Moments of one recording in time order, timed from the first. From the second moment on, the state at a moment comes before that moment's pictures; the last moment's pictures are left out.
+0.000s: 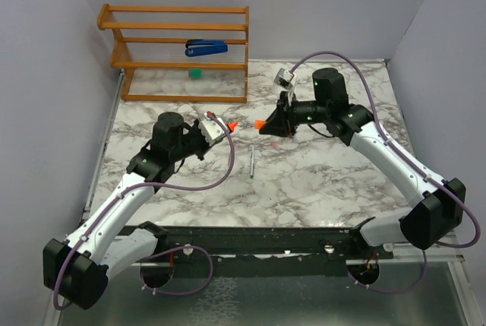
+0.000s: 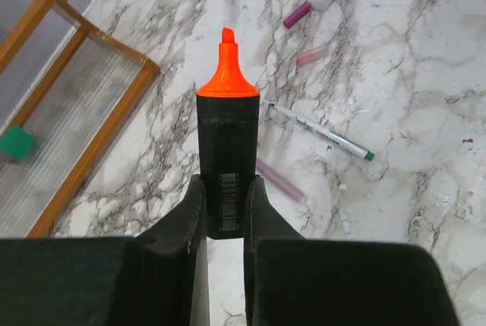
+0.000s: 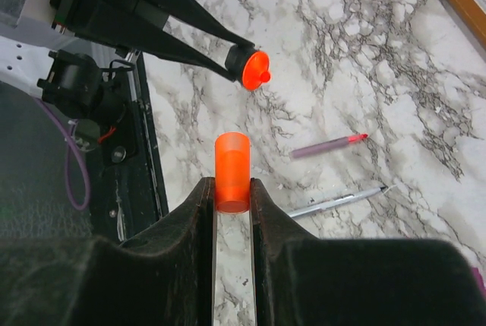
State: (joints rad) left arm -0.46 0.97 0.79 -0.21 0.39 0.48; right arm 0.52 1.37 1.24 -0.35 -0.80 -0.04
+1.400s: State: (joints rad) left arm -0.51 0.95 0.78 -0.18 0.56 0.57; right arm 0.58 1.57 1.51 -0.70 -0.88 -0.09
